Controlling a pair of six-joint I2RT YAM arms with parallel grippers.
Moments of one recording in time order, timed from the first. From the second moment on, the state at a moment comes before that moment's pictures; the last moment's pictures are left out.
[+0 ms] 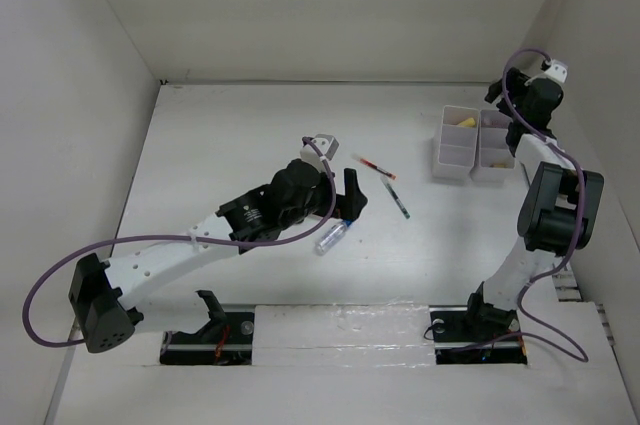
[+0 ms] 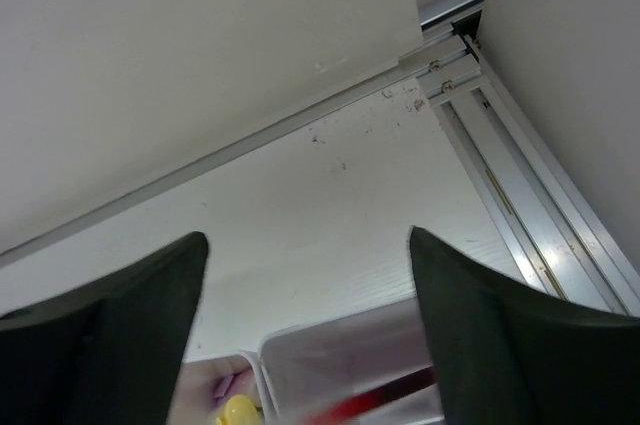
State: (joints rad) left arm -0.99 1.16 0.99 -0.27 -0.19 -0.58; right arm -0.28 1.83 1.28 0.37 -0.07 0.33
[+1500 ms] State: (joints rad) left arm -1.06 2.32 2.00 -0.75 -0.35 -1.27; right arm -0.02 0.90 0.98 -0.16 -0.01 0.52
